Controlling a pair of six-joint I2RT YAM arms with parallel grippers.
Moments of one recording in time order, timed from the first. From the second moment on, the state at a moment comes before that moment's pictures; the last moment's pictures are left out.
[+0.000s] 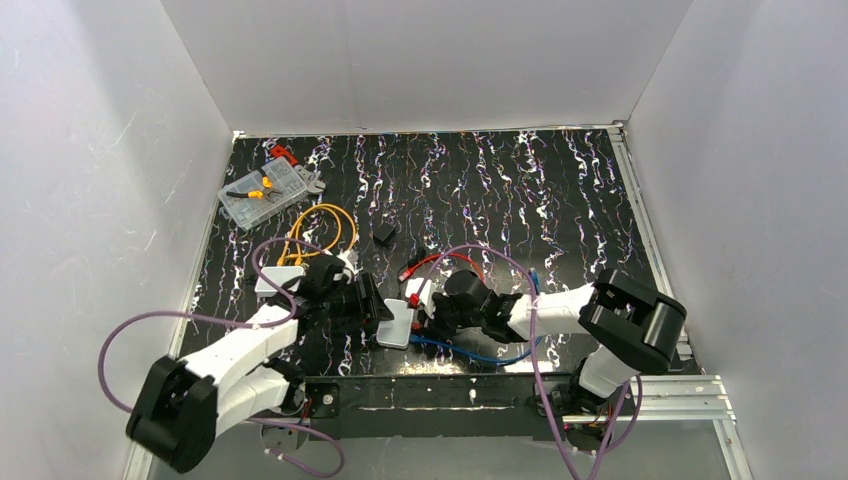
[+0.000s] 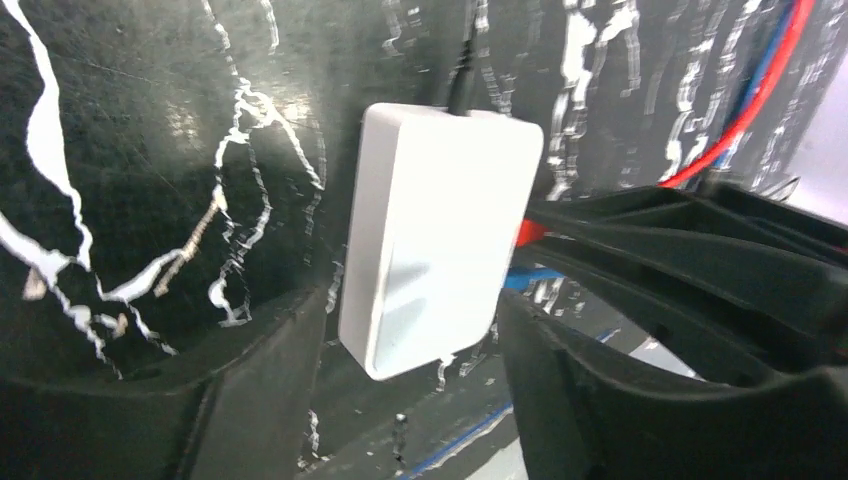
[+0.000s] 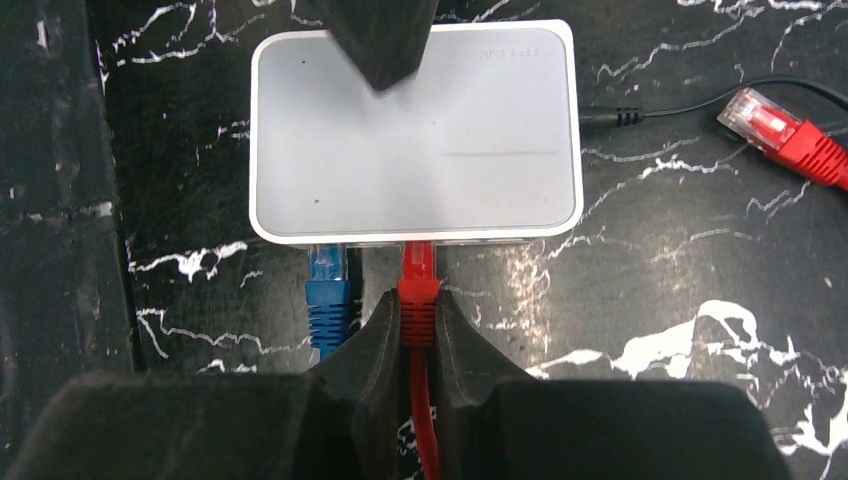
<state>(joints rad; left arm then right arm) -0.49 1.07 0.37 -0.24 0.37 -0.75 1.06 1.58 0.55 0.42 -0.32 -0.18</state>
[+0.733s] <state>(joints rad) -0.50 0.75 0.70 -0.73 0.14 -0.68 0.97 1.47 0.52 0.27 -0.06 -0.07</state>
